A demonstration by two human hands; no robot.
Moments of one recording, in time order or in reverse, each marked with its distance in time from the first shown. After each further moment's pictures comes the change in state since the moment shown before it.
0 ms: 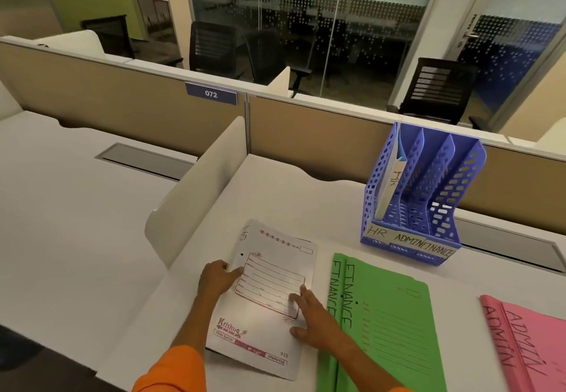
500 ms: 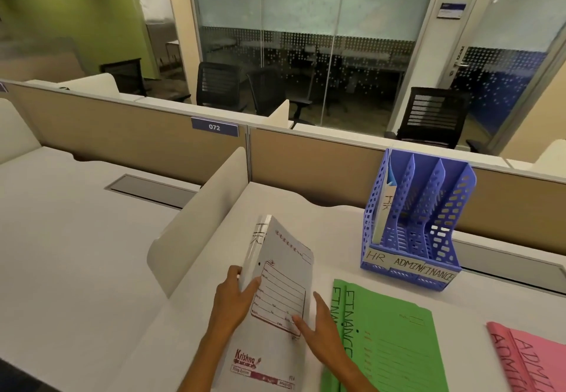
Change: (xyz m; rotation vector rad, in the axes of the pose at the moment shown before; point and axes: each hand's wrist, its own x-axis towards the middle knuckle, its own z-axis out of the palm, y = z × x) left_hand -0.076 0.060 -0.010 -0.316 0.084 0.325; right_hand -0.008 -0.019 -0.033 0.494 0.314 0.122
